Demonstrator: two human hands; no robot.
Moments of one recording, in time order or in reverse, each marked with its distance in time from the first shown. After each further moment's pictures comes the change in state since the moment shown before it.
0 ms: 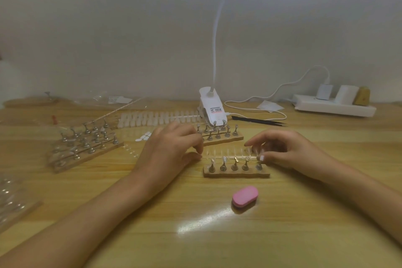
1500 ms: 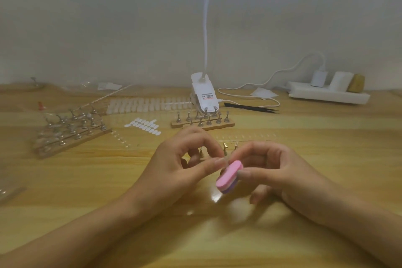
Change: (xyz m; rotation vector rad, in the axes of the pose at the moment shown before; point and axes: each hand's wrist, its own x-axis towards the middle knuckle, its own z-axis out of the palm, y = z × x) left_hand -0.022 0.062 -0.013 -0.891 -0.069 -0.192; right_hand -0.053 -0.061 0.040 0.801 -0.145 0.204
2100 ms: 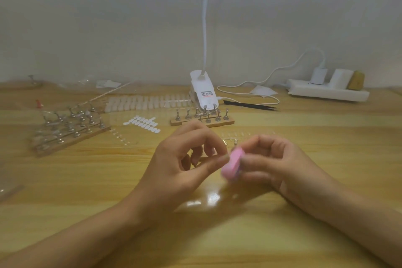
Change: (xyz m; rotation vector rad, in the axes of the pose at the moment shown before) left_hand -0.003 0.003 0.008 0.019 0.062 0.103; right_hand 0.000 0.004 0.003 0.073 0.133 -0.033
